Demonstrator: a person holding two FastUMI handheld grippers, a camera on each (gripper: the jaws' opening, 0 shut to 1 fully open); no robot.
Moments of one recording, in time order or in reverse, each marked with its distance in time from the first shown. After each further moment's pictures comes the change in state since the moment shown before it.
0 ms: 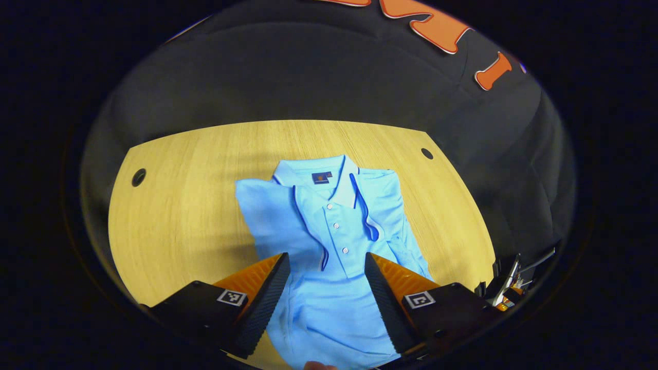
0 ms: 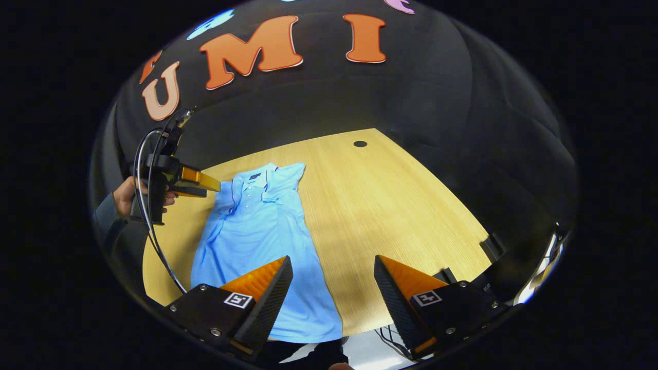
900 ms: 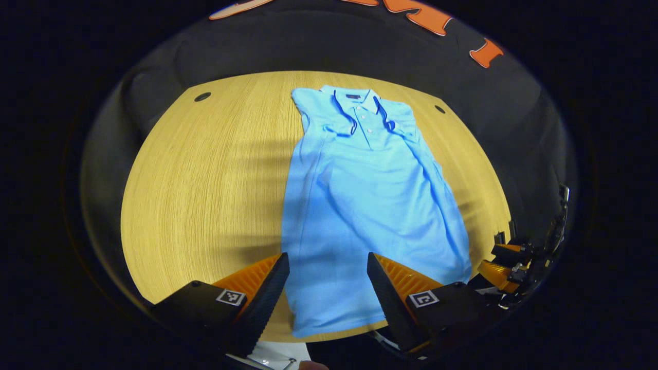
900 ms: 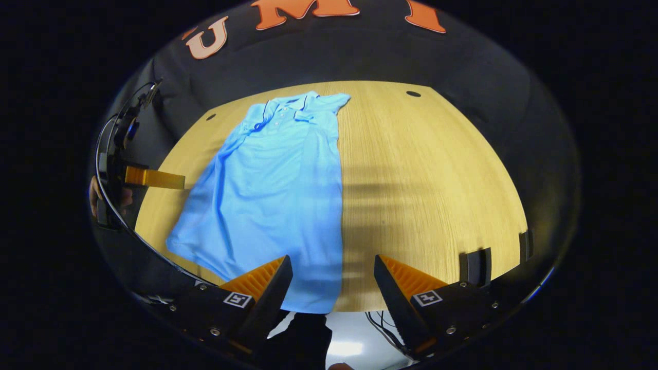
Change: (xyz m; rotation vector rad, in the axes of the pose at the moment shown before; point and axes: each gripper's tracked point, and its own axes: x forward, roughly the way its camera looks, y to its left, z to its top) left arm -0.089 0.011 -0.235 -0.082 0.138 0.138; right arm 0.034 0.001 -0.126 -0.219 0.286 0.167
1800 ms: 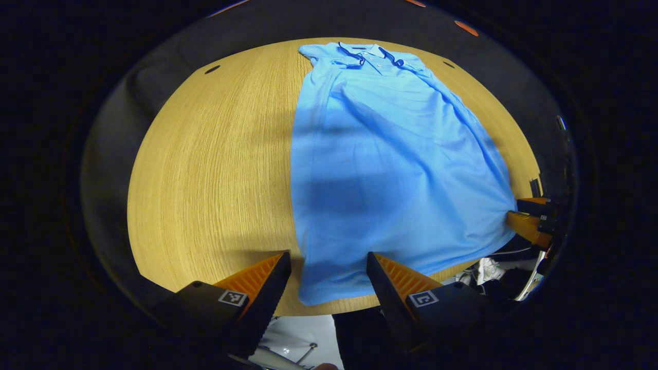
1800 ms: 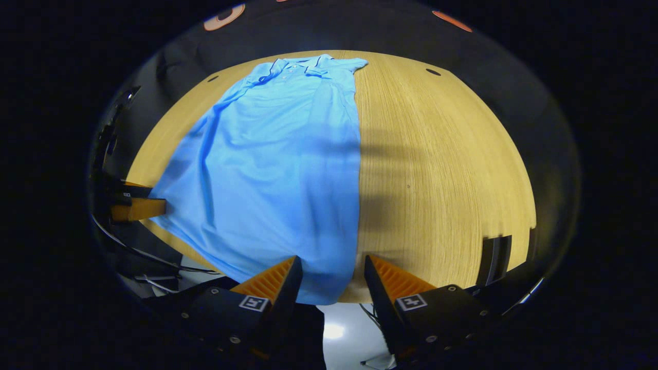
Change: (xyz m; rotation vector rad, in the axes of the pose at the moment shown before) left arm 0.018 0.016 -0.100 0.083 0.149 0.144; right arm 0.028 0.004 -0.034 -0.110 0.136 -0.055
